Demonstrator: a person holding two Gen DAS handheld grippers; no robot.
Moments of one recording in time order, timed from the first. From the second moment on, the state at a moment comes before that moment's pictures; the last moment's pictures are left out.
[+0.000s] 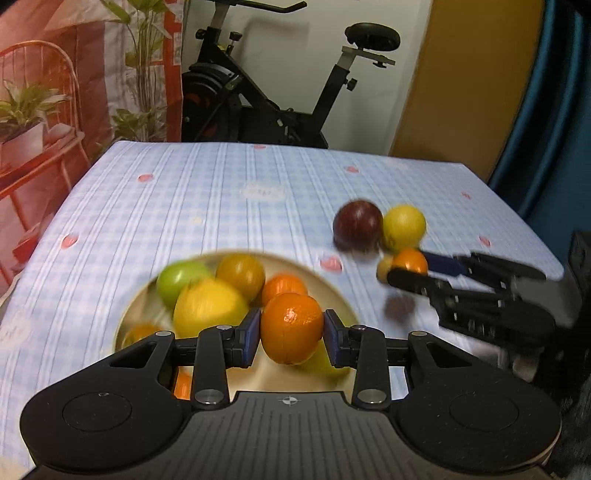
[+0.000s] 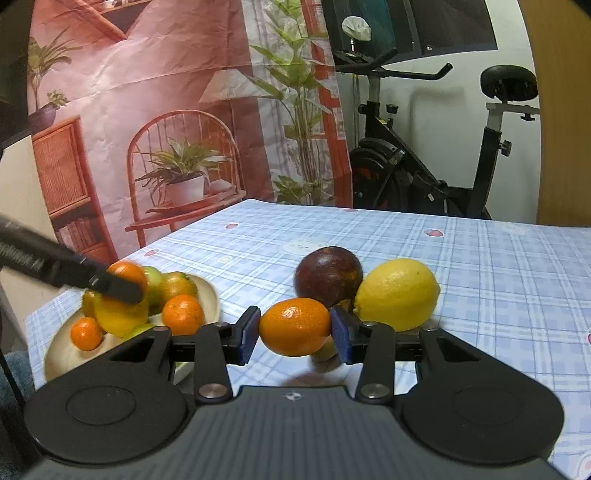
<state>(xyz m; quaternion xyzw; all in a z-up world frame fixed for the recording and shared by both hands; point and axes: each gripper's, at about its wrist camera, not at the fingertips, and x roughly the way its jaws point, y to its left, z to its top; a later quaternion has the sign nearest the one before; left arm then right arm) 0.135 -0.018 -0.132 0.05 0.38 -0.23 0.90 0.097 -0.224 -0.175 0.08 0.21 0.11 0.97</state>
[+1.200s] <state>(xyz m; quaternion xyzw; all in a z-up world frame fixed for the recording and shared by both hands) 0.115 0.023 -0.169 0.02 0.42 -0.15 0.89 0.144 -0.098 -0.172 -0.15 0.24 0.28 0.92</state>
